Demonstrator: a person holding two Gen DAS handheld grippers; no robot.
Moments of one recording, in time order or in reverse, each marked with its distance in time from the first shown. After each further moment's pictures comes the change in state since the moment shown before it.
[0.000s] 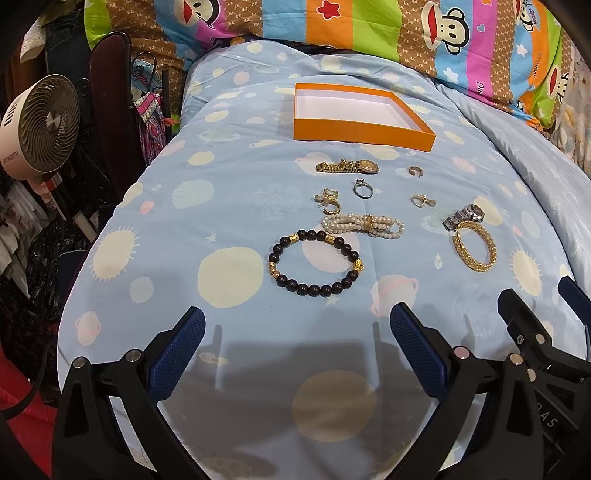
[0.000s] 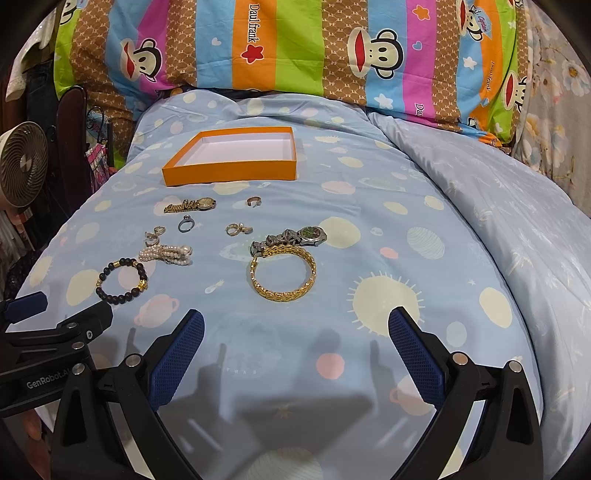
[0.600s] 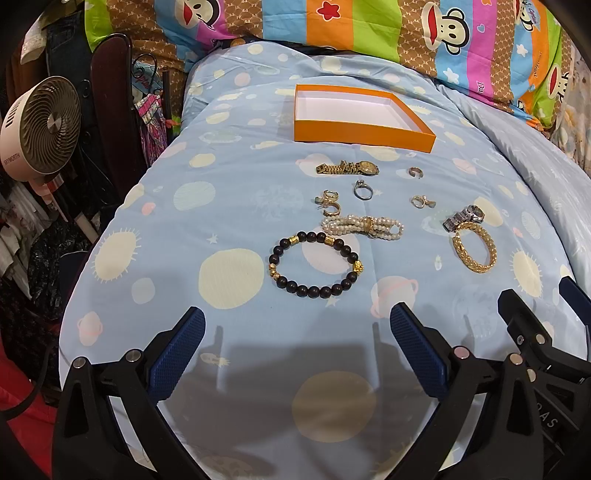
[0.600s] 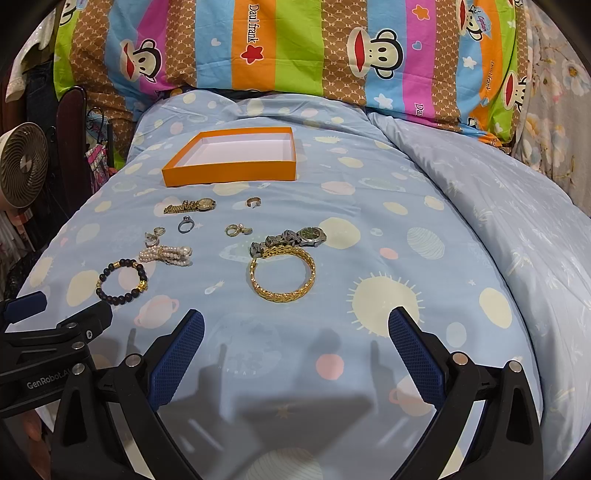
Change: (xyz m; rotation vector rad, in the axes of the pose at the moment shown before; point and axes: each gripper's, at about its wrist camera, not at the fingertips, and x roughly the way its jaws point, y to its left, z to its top) left arm 0.000 0.001 0.001 0.000 0.000 0.000; right arm 0.000 0.000 0.000 0.000 0.000 0.000
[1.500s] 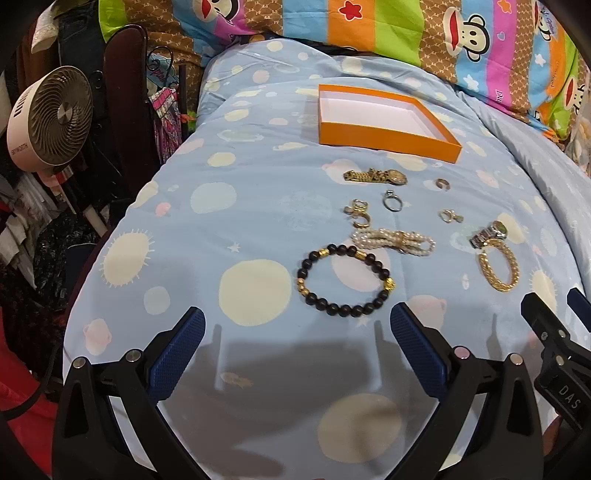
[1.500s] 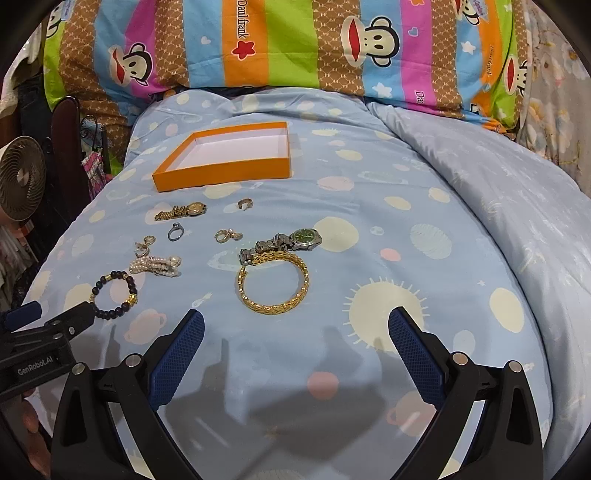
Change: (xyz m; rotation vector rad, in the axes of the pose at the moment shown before) left arm 0.010 0.024 0.013 -0.039 0.006 0.044; right arm 0.021 -0.013 0.010 0.044 0.038 0.046
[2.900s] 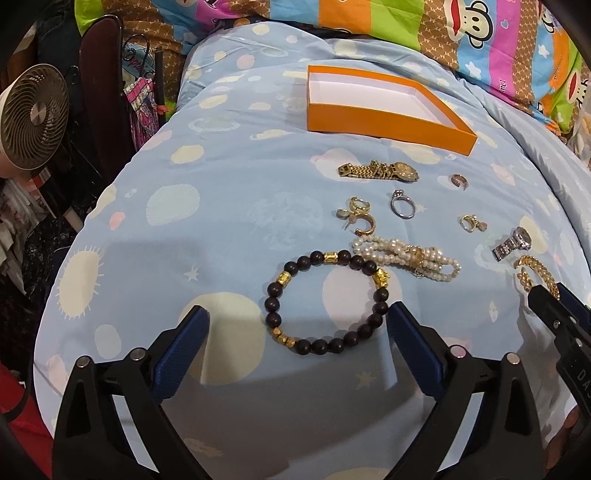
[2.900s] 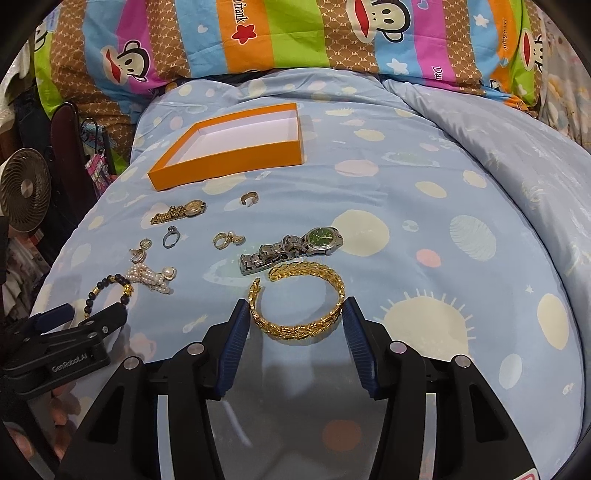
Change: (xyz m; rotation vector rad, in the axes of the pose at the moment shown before) left arm 0.052 -0.021 0.015 0.023 0.038 -0.026; right arm 0.038 -0.006 0.013 0.042 0.055 0.092
